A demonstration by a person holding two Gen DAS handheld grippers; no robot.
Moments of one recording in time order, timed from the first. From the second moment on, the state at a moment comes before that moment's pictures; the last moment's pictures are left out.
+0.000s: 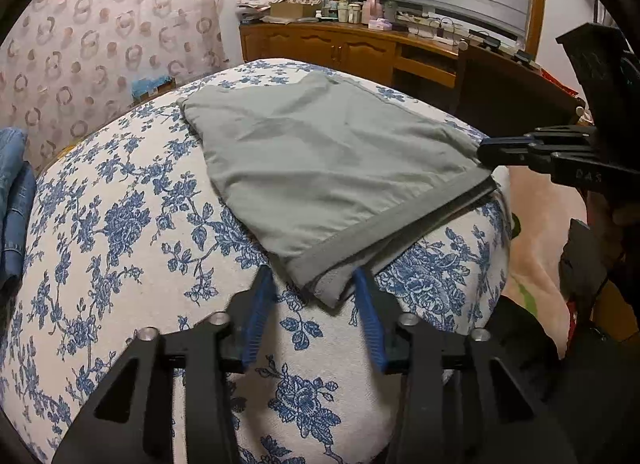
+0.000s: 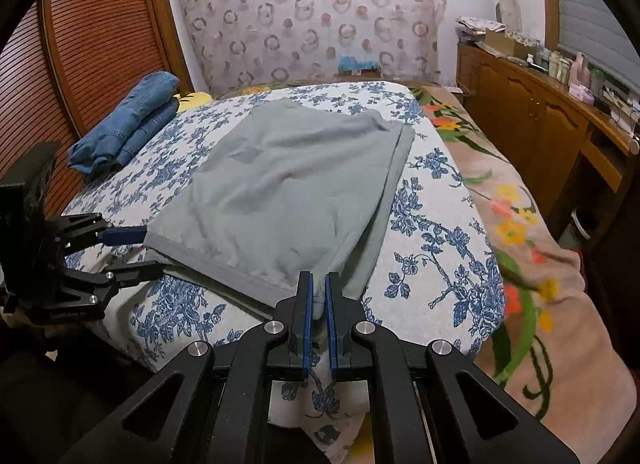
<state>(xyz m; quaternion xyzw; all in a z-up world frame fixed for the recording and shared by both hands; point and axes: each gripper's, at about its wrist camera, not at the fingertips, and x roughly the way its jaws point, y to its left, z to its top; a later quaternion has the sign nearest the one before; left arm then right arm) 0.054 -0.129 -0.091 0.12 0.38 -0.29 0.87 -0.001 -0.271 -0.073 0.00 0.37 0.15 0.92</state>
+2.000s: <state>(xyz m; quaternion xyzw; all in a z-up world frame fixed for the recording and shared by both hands) 0.040 -0.103 0.010 0.07 0.27 -0.28 0.92 -0.028 -0.279 -0.005 0.00 0.27 0.19 0.94</state>
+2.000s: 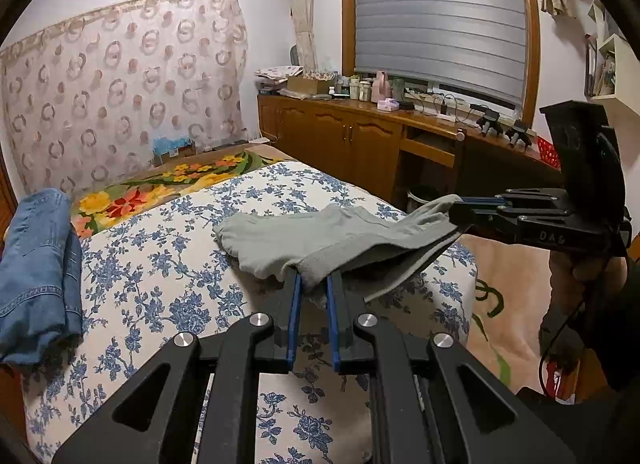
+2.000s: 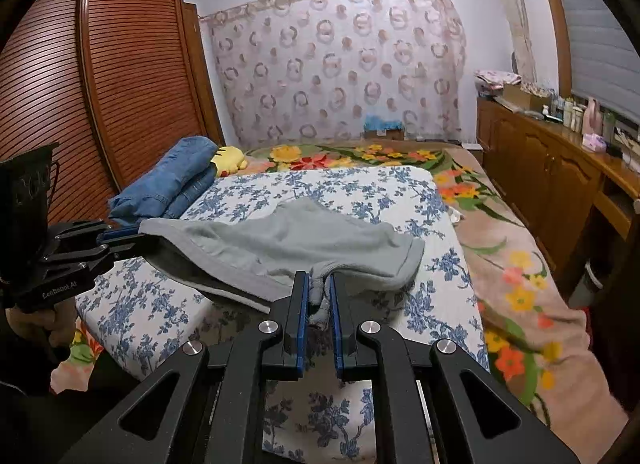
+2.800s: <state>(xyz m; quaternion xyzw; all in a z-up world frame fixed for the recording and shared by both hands) 0.103 -0.094 -0.016 0.03 0.31 -0.26 0.92 0.066 -0.276 -0.027 0.03 0.32 0.22 0.92</state>
